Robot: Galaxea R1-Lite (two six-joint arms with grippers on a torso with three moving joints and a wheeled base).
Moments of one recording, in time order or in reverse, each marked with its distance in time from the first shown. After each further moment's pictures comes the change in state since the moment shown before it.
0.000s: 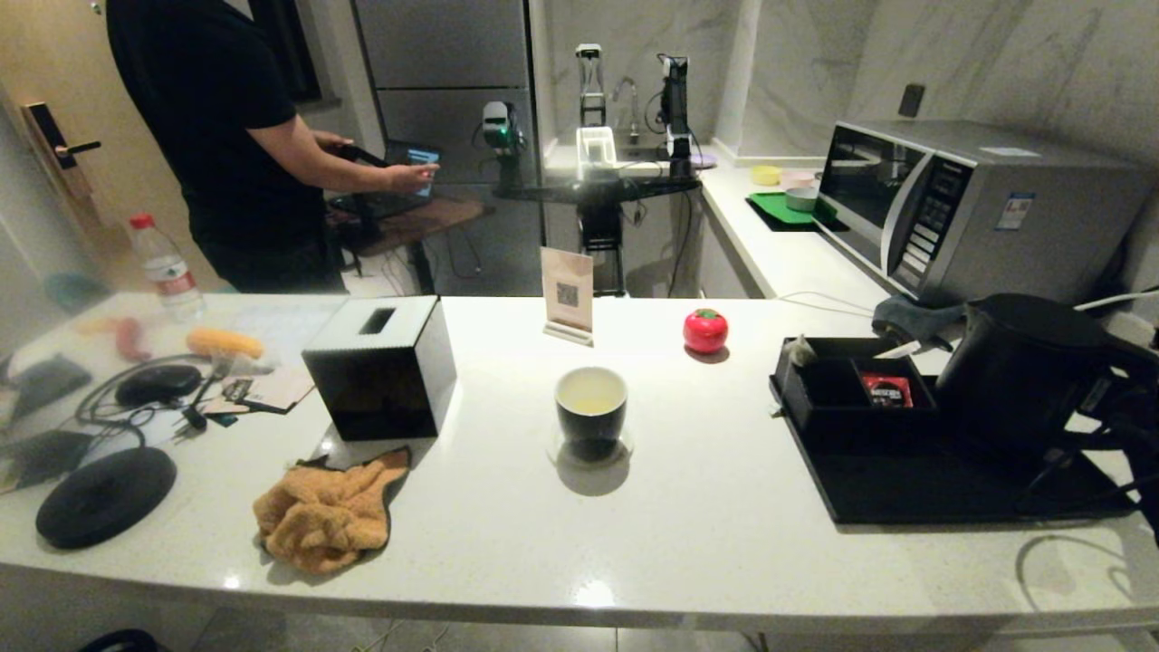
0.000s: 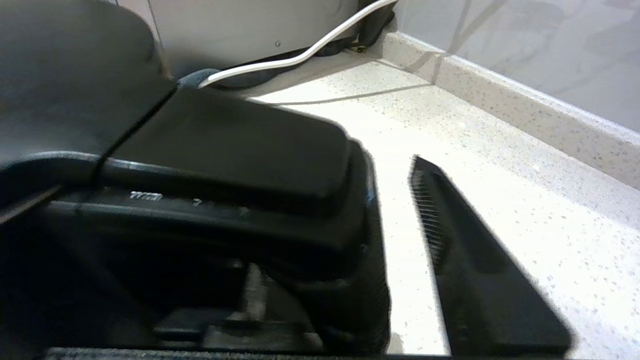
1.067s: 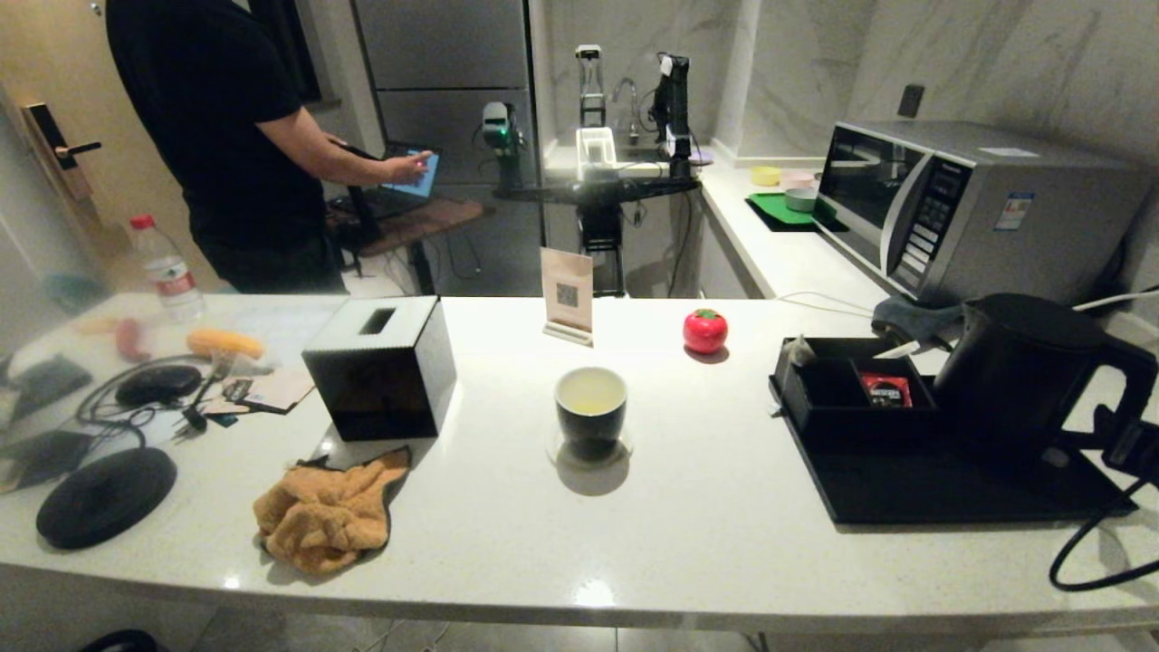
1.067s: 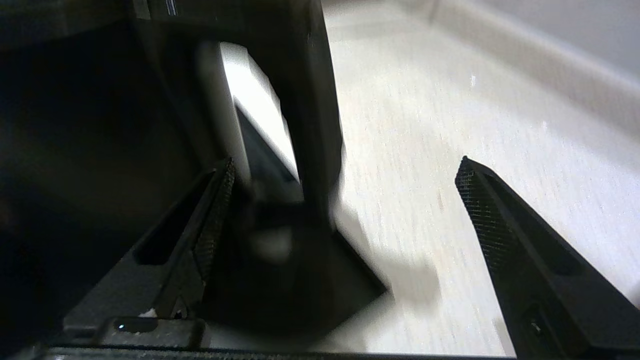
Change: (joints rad) left arm 0.000 0.000 0.000 0.000 0.000 0.000; right arm 0.000 -0.218 0.326 0.042 0.035 0.009
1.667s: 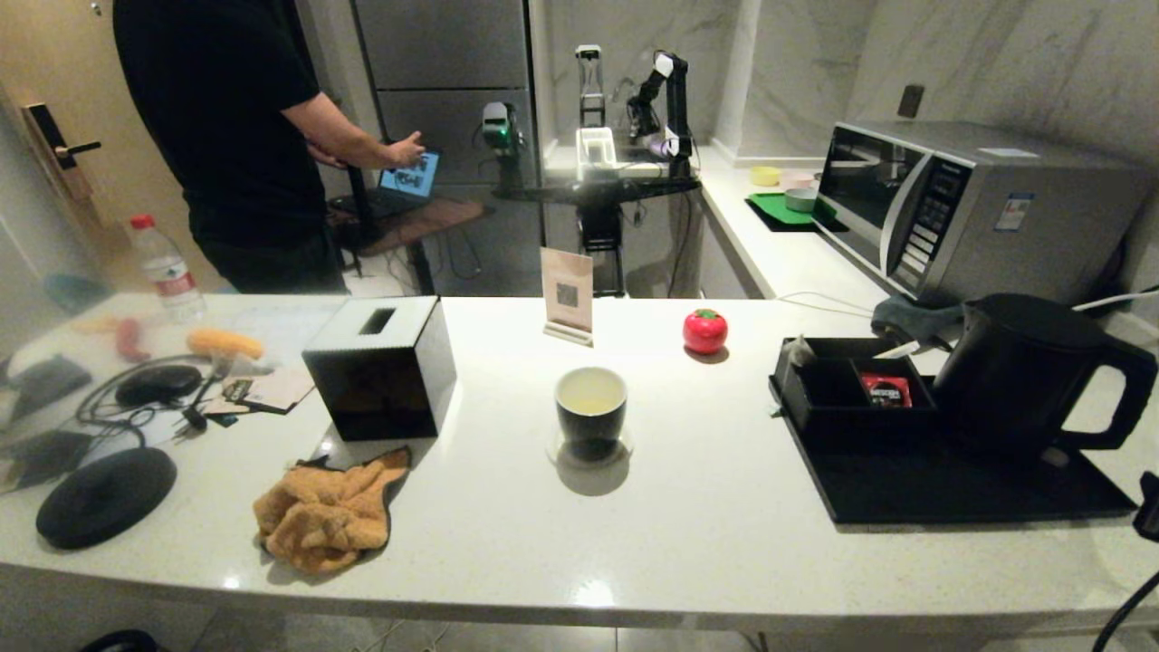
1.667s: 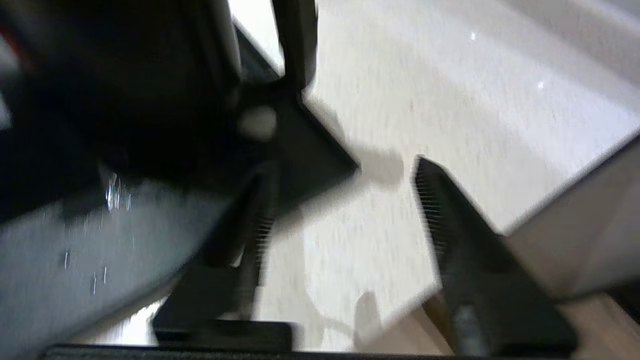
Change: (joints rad) left arm 0.000 0.000 0.000 0.000 0.000 0.000; right arm 0.001 -0.217 0.237 0.106 0.000 -0.006
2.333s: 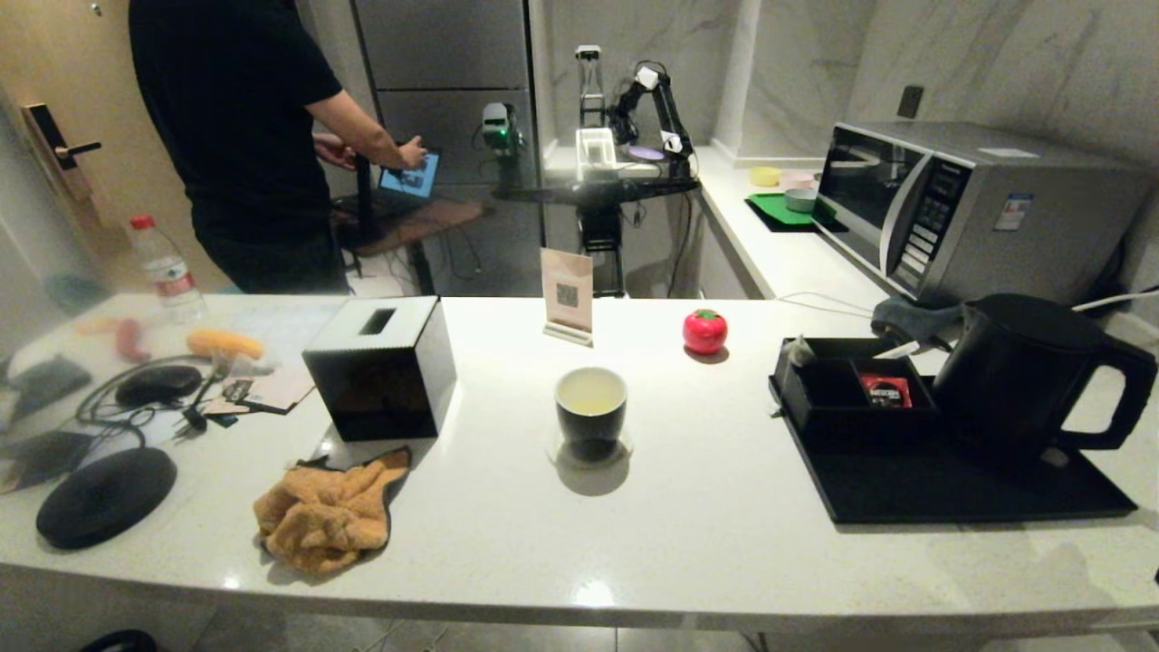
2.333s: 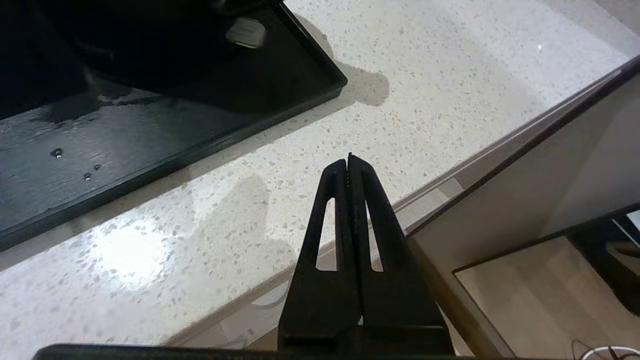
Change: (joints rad) left arm 0.000 0.000 0.000 0.000 0.000 0.000; right arm 0.008 -0.213 0.061 0.266 0.001 -0.025
